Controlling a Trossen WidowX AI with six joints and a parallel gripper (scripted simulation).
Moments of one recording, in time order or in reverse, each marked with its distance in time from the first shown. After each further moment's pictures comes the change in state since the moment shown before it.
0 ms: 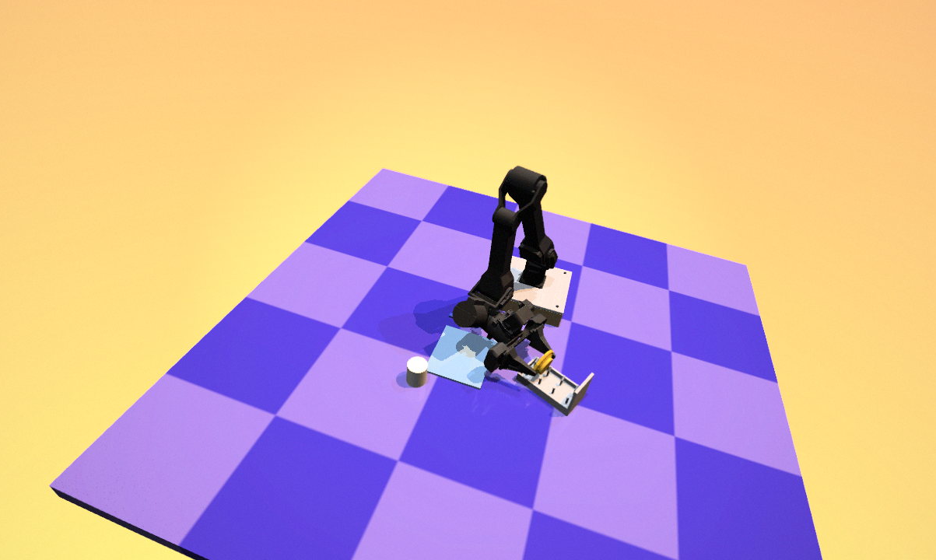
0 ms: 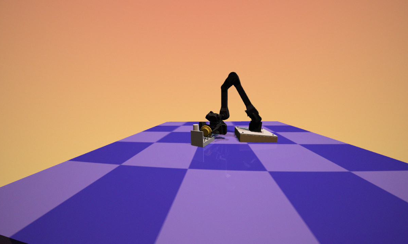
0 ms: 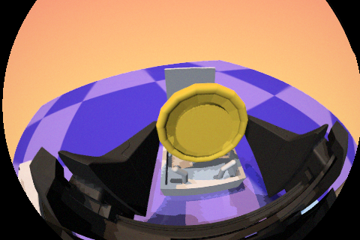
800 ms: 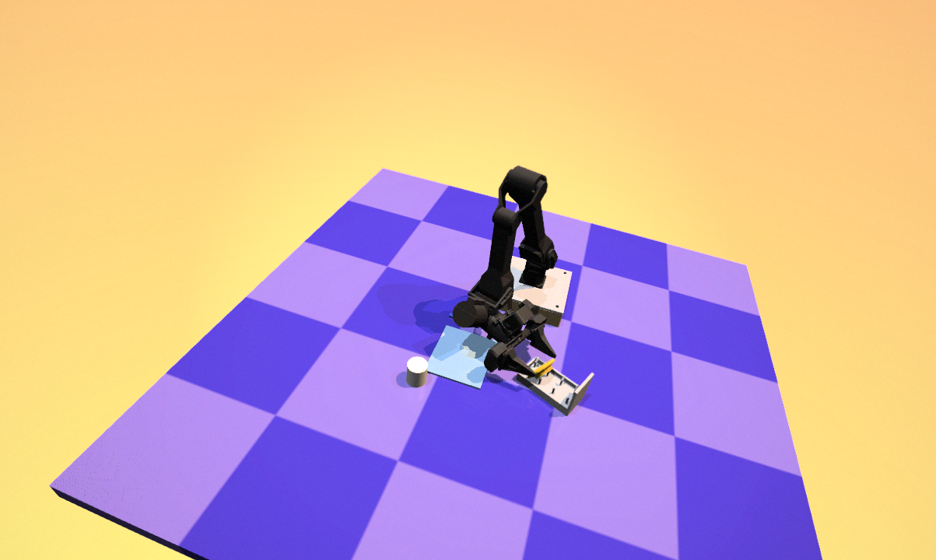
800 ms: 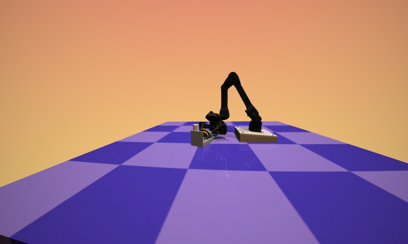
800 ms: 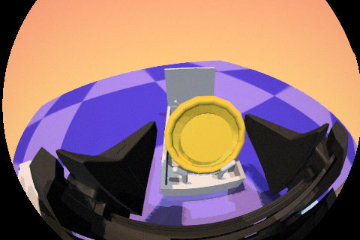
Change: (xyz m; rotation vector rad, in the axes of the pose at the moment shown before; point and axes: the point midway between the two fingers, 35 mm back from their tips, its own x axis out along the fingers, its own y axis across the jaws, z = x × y) arm 0.000 0.000 0.000 0.000 0.000 0.000
